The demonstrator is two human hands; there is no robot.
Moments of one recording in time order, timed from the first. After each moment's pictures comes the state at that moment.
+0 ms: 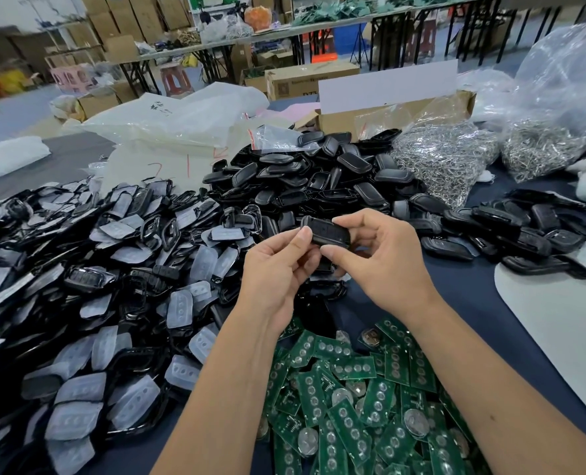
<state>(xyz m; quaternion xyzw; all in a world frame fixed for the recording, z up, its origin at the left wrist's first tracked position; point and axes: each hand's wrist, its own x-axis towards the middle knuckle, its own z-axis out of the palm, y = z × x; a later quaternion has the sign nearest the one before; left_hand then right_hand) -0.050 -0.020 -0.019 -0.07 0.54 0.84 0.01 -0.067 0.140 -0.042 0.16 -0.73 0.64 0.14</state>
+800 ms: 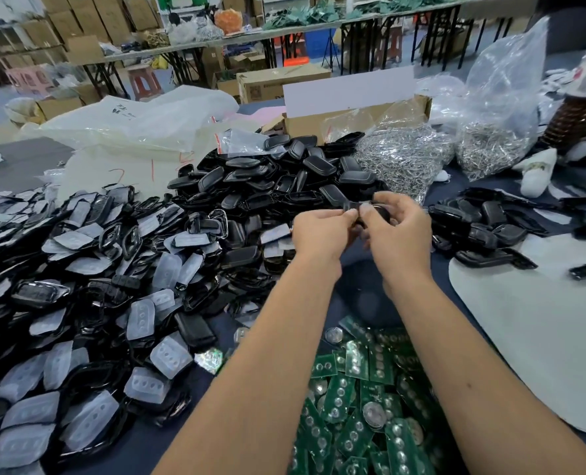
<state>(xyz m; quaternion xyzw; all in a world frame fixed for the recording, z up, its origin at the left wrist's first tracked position) -0.108 0.091 -0.015 -0.14 0.63 0.76 0.03 -0.085 0.181 -0.032 -0.13 -0.71 0.65 0.23</state>
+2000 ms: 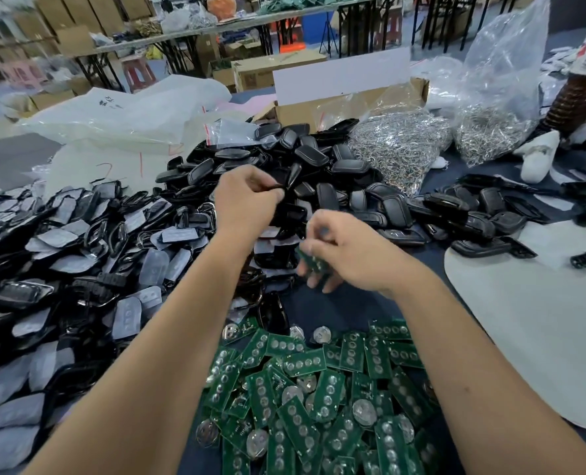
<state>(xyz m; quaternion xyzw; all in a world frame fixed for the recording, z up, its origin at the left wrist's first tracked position) -0.146 0.002 -0.001 -0.03 0.85 0.49 -0.18 -0.071 0.176 -0.020 0.14 -0.81 0.56 -0.12</state>
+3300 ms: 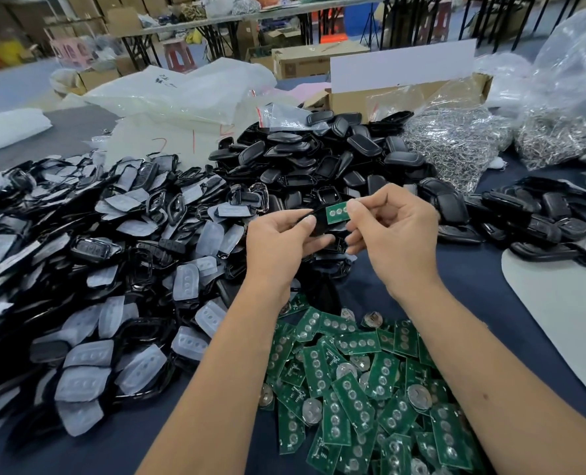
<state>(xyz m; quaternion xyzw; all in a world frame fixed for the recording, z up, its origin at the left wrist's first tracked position) -0.052 -0.023 -0.024 -0.10 0.64 0.76 -0.05 -0.061 0.129 -0.037 0.07 -0.68 0.71 0.20</state>
